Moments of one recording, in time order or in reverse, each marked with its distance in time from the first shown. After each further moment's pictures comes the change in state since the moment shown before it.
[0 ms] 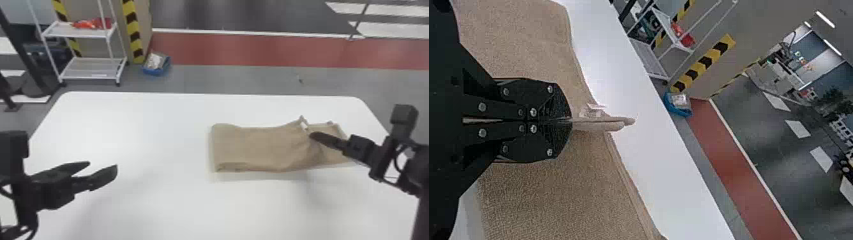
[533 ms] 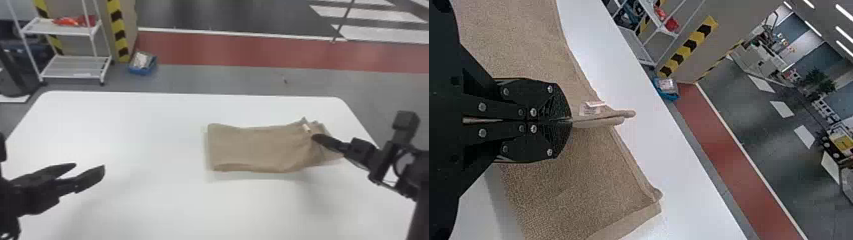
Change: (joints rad) left arm 0.004 -0.038 0.006 -0.011 0.014 0.003 0.002; right arm -0.004 -0.039 -0.084 0.022 -0.027 0.002 -0.001
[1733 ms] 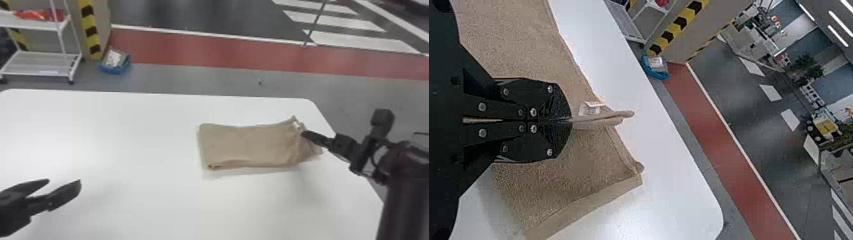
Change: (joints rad) left arm 0.036 -0.024 -0.028 0.039 -0.002 -0.042 0.019; right arm -0.077 -0.108 -0.027 0.200 0.033 -0.123 -0.006
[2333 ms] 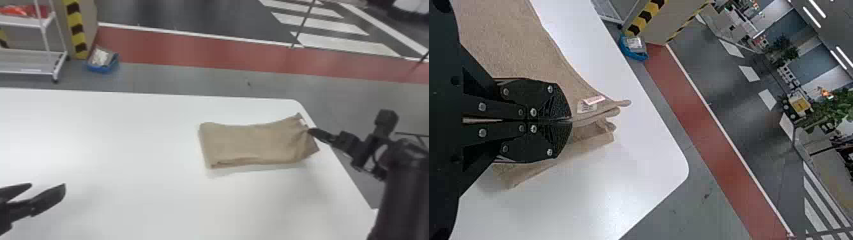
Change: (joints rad) left arm 0.000 0.001 -0.012 0.017 -0.009 -0.012 0.001; right arm -0.088 -0.097 -0.082 0.208 0.015 -0.116 -0.014
